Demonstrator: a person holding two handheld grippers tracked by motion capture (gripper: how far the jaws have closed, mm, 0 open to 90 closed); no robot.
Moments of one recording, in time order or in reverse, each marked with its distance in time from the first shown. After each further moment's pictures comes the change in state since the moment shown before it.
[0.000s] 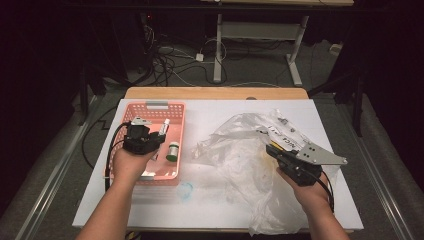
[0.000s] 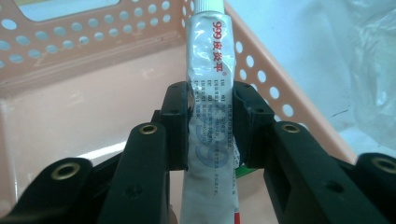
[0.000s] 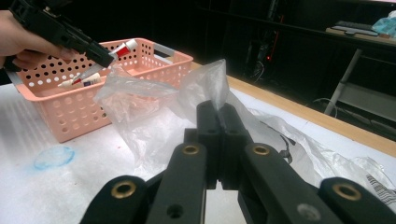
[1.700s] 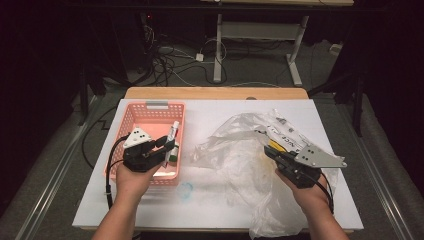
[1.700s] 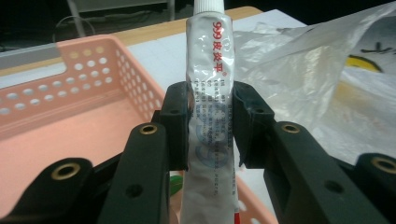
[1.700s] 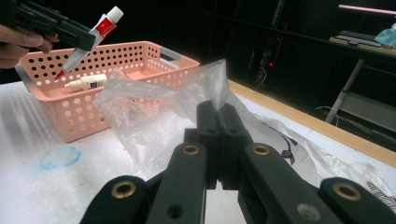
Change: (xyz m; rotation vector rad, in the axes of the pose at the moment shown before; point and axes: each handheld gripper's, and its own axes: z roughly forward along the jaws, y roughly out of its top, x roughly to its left) left arm -0.050 -0.019 -0.039 -0.236 -0.126 0.090; right arm 0.007 0.003 -0.002 -0.018 0.011 -0.031
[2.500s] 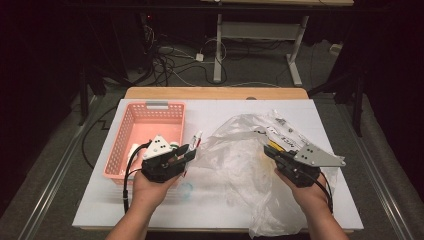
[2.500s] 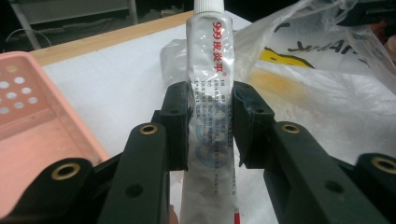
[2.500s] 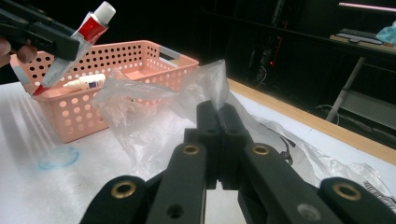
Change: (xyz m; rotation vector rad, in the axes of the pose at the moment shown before) left arm -0.050 0.002 0.012 -0.004 -0.117 0.078; right arm -0.001 -0.001 0.003 0.004 0.000 0.005
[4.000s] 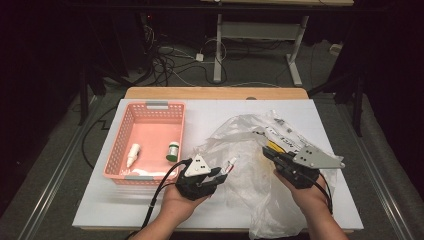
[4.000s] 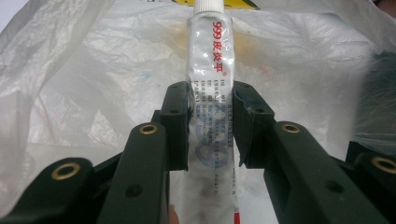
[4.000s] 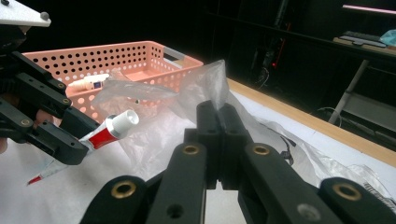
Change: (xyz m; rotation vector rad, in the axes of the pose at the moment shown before) left arm -0.054 -0.023 0.060 0.142 -0.162 0.088; right arm 0.005 0.001 -0.001 -0.001 0.009 -0.015
